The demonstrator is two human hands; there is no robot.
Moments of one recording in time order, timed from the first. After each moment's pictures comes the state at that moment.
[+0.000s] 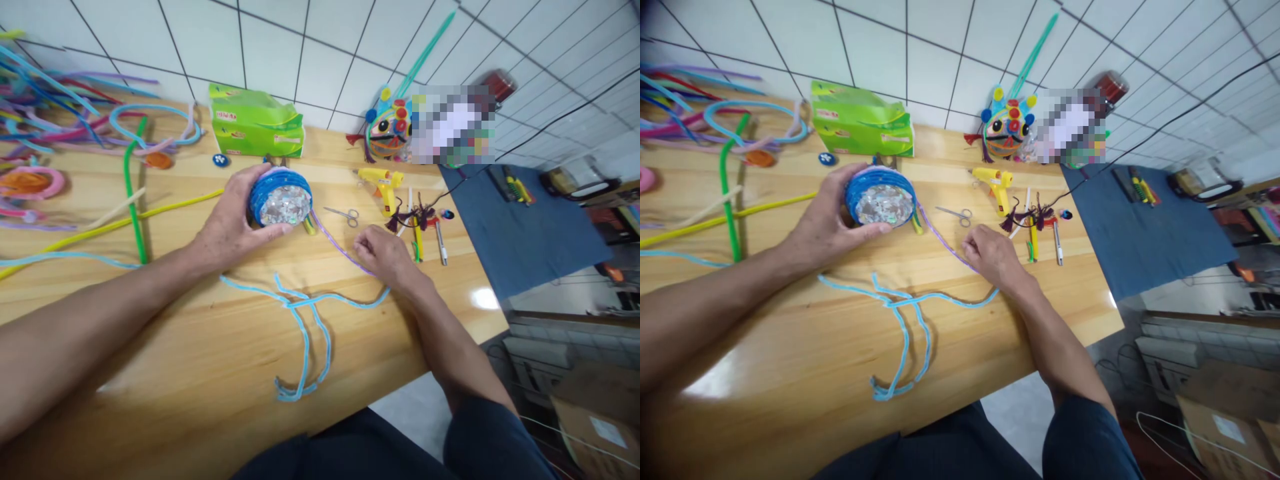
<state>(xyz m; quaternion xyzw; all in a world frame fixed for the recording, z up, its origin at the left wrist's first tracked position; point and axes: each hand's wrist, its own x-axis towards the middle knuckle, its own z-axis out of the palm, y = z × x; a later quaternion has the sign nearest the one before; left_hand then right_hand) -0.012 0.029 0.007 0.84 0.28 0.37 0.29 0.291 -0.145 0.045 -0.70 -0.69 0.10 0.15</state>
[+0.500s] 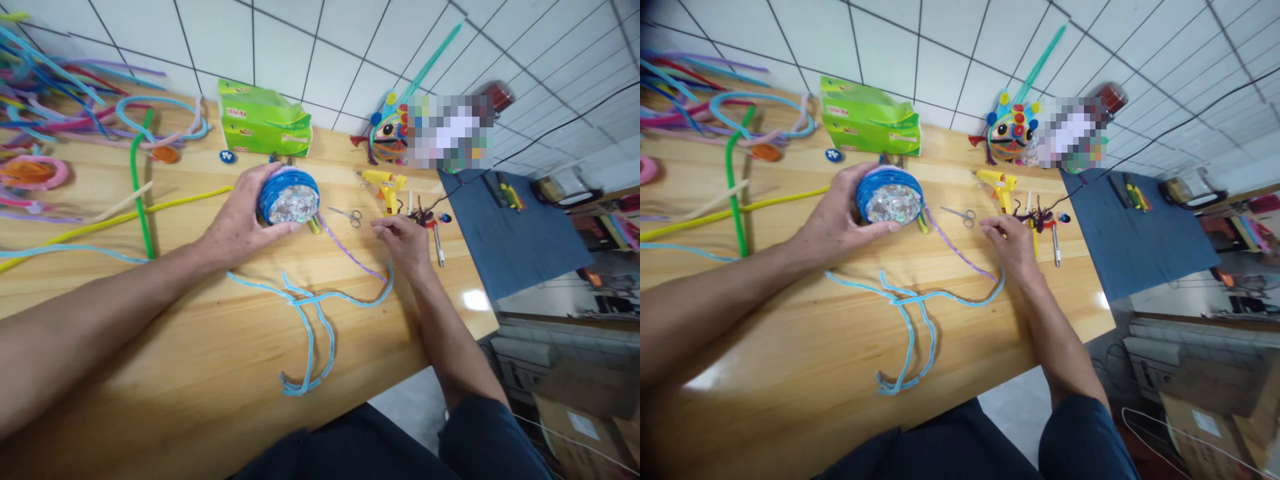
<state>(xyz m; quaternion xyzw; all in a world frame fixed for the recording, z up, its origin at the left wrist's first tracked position) -0.010 0.029 0.005 0.84 0.24 0.40 0.29 0.310 -0.136 0.053 -0.73 -0.58 0.09 0.33</state>
